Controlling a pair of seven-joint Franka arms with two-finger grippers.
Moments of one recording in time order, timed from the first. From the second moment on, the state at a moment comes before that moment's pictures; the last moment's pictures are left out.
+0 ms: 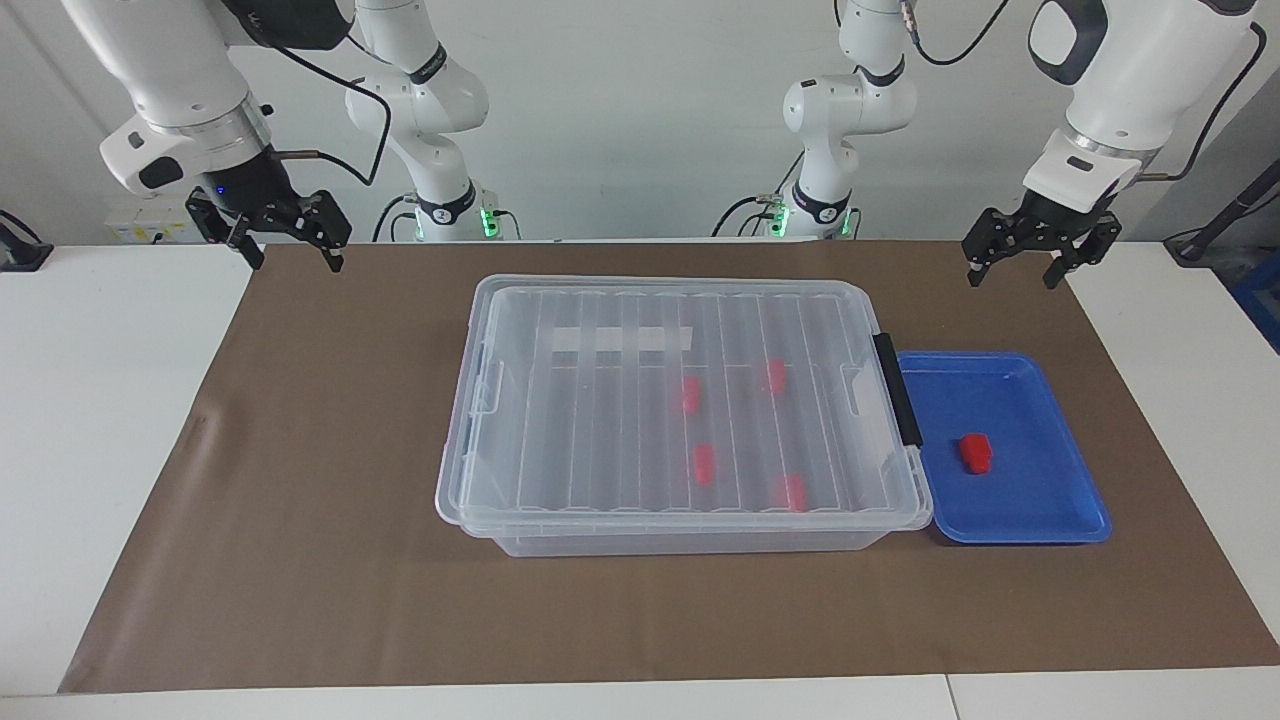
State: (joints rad) left arm 0.00 -0.04 -0.03 -1.64 0.01 1.66 0.12; right arm 0.07 -0.02 -0.09 -1.57 -0.01 1.53 0.05
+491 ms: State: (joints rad) left arm 0.00 -0.04 -0.03 -1.64 0.01 1.66 0.12; right arm 0.11 -0.02 -0.08 -1.59 -0.01 1.60 0.06
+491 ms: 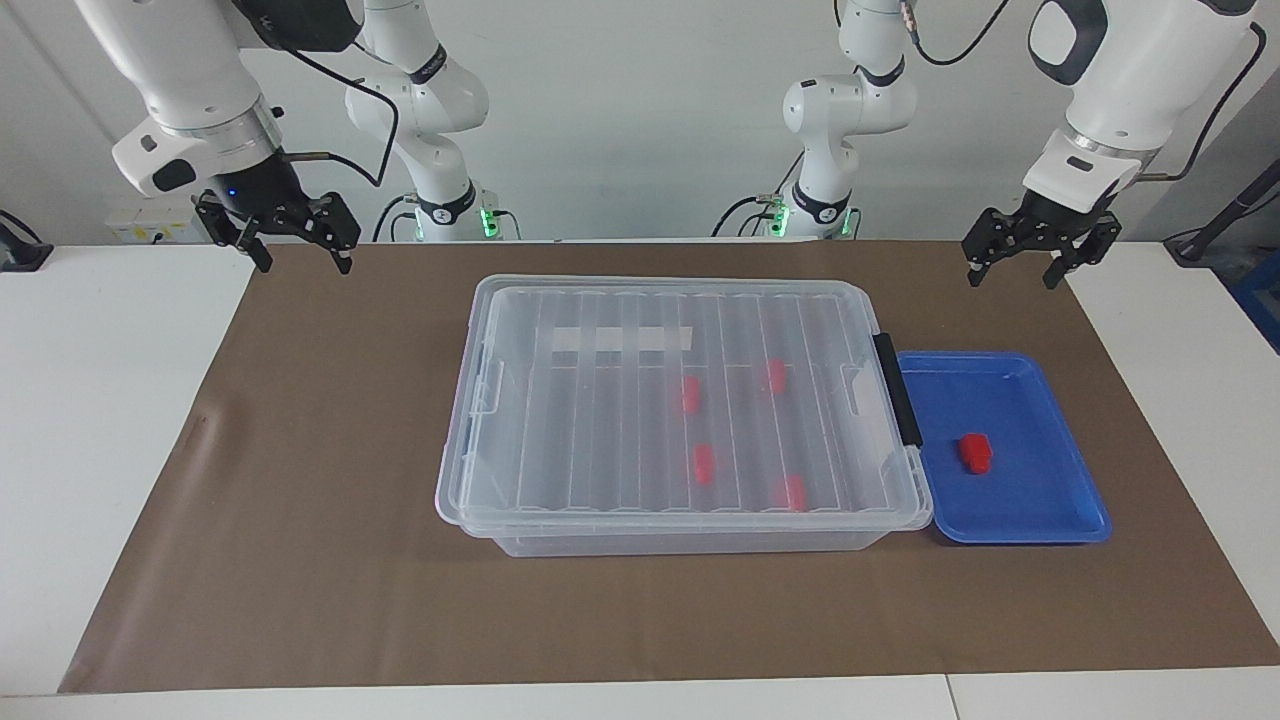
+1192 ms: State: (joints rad) left arm 0.00 -0.04 -0.03 -1.64 0.01 1.66 0.12; right arm 0.30 0.23 -0.07 -1.65 0.02 2.01 0.17
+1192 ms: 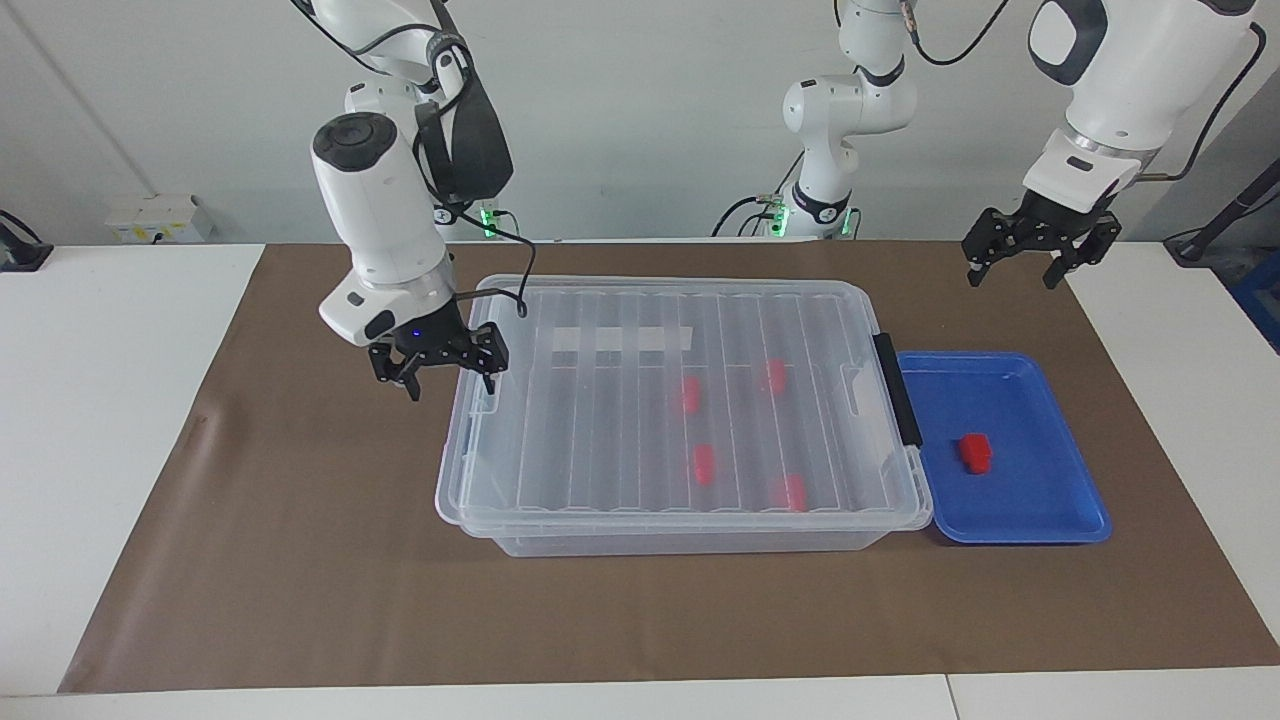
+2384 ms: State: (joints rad) left arm 0.03 -0.06 -0.02 -1.74 0.01 1.78 0.07; right arm 0.25 0.22 -0.08 -1.72 -0.09 2.00 0.13
